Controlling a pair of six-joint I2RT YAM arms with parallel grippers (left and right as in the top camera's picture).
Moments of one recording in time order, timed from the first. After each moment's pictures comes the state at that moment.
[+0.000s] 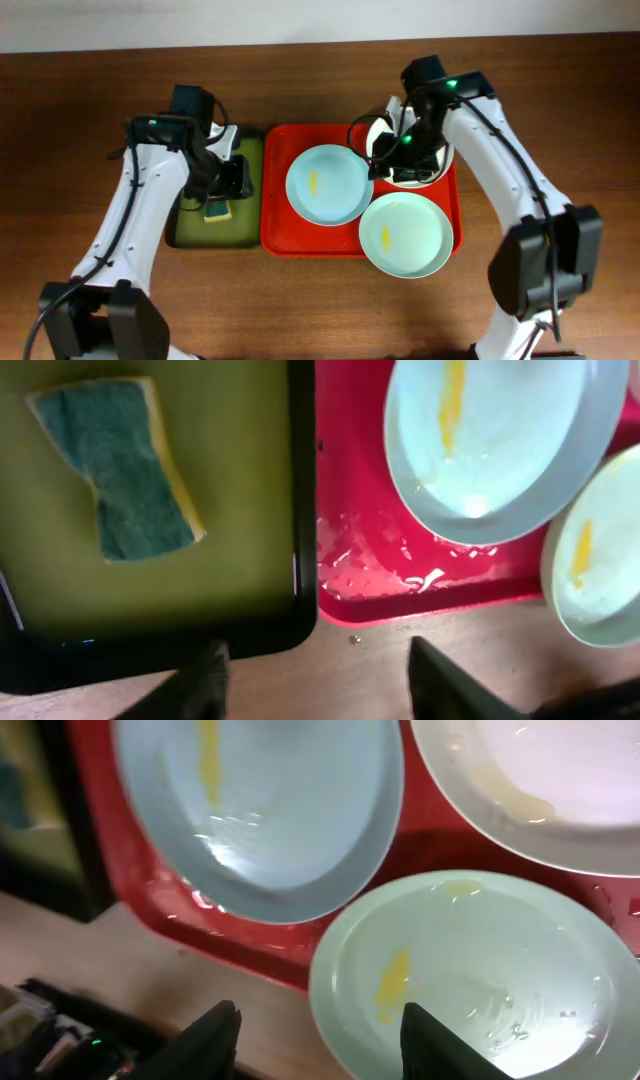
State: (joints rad) left arm -0.13 1.69 1.45 -1.20 0.24 -0.11; right arm 0.25 1.95 1.71 -1.30 -0.38 0.19
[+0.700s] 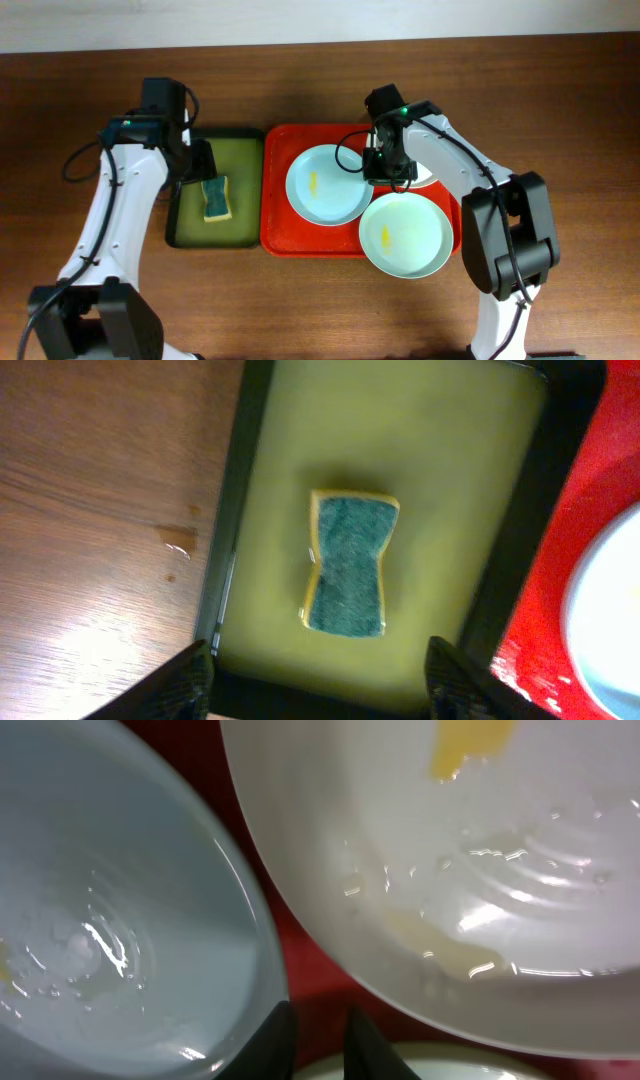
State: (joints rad) left arm -0.02 1.69 1.45 -1.07 -0.08 -0.23; right arm 0.33 2.08 1.55 -0.96 -0.10 0.34
